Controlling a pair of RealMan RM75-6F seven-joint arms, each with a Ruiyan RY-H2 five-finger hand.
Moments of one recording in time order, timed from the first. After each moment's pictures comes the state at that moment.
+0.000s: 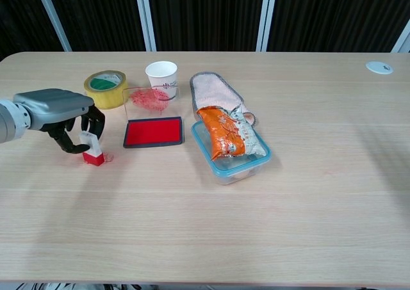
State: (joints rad) left arm -0.75 -1.54 -0.02 -1.32 1.03 0.84 0.41; right arm 0.07 -1.08 0.05 -1.67 -1.49 1.44 0.19
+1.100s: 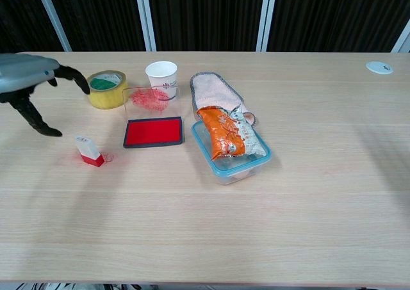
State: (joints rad) left arm -0.65 -1.37 -0.04 -1.56 1.11 1.06 0.40; right arm 0.07 -1.09 0.05 -1.66 -1.50 1.45 0.18
